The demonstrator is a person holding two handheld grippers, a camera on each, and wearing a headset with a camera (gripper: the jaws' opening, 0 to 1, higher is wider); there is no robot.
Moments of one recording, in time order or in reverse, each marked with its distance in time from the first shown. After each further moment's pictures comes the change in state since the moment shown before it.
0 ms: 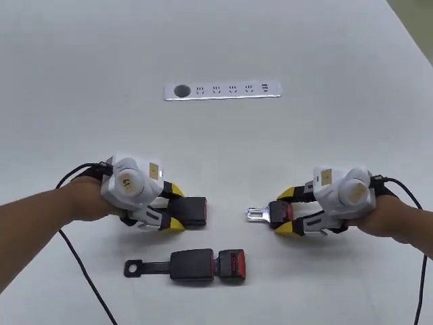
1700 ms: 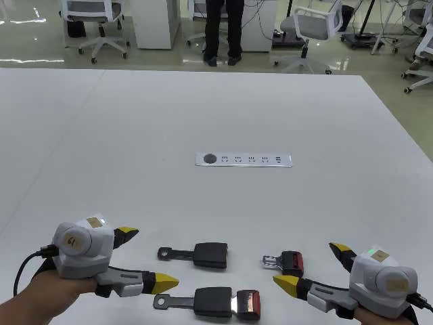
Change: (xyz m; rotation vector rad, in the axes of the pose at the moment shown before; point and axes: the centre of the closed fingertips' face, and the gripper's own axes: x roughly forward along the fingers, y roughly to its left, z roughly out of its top) left arm -0.139 -0.043 -0.025 -0.553 -0.374 0.407; right arm -0.082 0.029 0.049 0.540 -0.437 -0.506
